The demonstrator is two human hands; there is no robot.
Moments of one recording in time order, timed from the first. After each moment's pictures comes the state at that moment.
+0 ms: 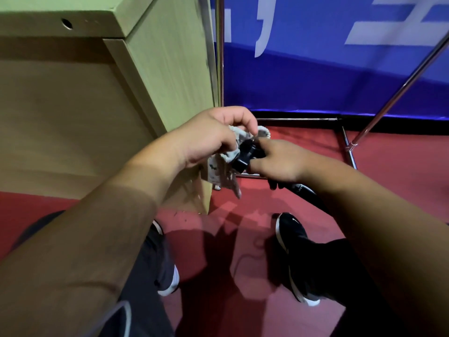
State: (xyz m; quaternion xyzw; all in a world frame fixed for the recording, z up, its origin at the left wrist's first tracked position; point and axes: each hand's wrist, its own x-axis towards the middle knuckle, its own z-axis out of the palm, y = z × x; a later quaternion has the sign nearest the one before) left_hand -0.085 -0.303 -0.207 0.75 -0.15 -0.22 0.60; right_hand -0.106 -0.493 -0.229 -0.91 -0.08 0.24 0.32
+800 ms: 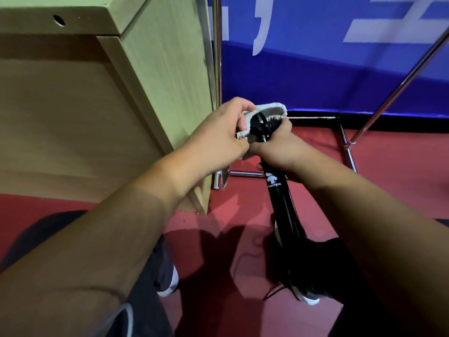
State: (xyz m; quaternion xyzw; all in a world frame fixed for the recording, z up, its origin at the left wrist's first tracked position) left_hand -0.090 -0.322 -0.214 0.89 -0.16 -0.06 0.42; right_hand -0.088 -0.488 -0.253 -0.81 0.16 0.17 0.53
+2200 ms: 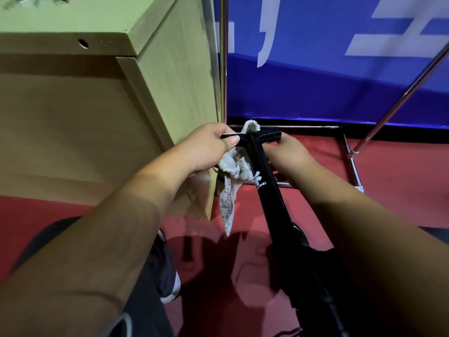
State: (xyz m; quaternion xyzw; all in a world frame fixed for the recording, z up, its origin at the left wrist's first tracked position) left_hand -0.068 -0.293 -0.229 0.88 -0.02 -0.15 0.45; right_hand -0.089 -0.488 -0.245 -0.79 0.15 0.14 0.57
